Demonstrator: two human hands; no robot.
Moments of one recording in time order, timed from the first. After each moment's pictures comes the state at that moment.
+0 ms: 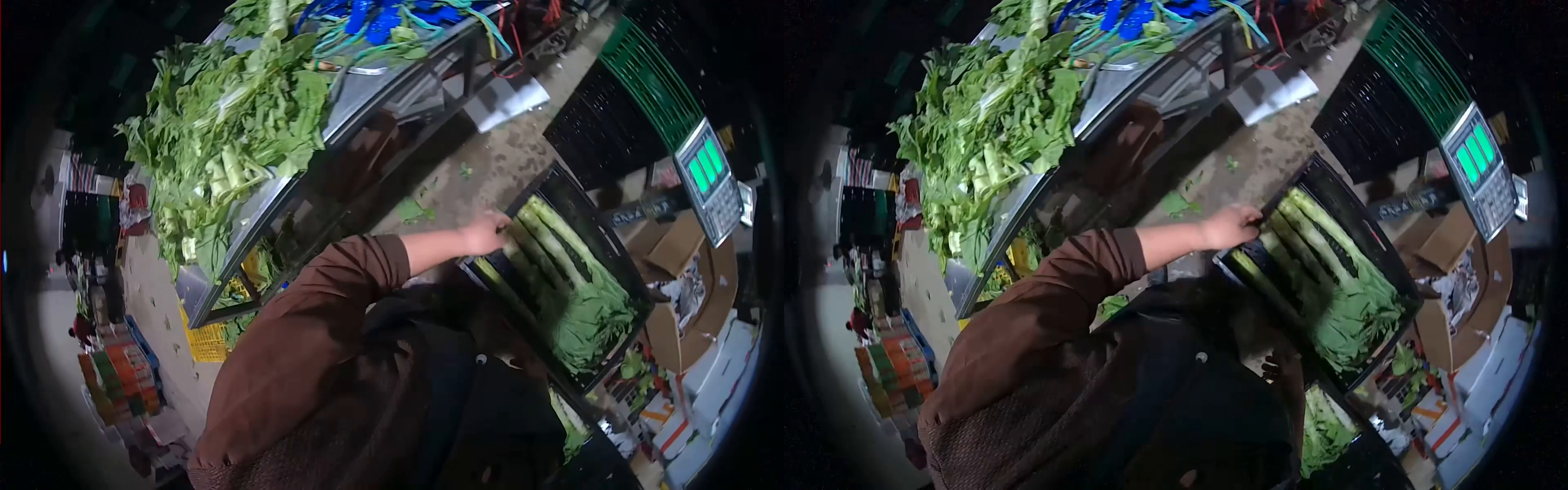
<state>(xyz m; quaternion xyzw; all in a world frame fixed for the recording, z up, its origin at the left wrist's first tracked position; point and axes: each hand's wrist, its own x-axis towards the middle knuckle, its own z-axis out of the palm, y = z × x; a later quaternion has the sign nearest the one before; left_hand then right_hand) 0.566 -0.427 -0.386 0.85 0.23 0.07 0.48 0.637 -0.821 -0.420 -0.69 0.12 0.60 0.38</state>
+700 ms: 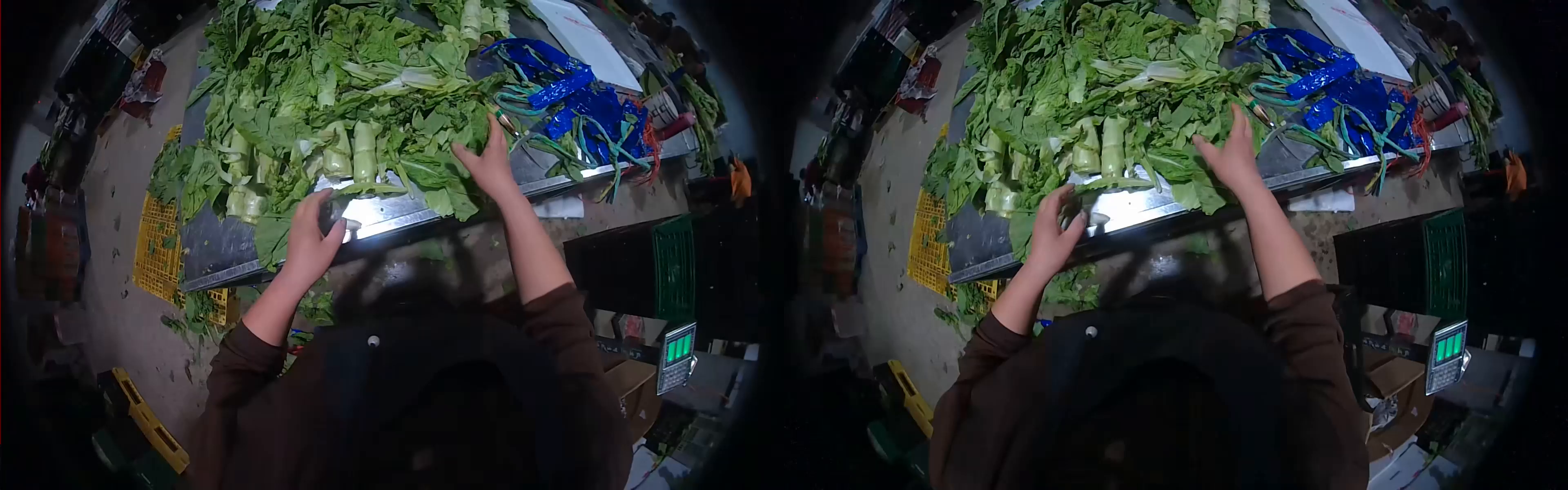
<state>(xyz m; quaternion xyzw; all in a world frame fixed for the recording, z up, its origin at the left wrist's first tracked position) 0.095 -0.309 -0.224 0.66 0.63 0.37 0.21 0.400 -0.154 -0.242 -0.57 -0.72 0.16 0.36</state>
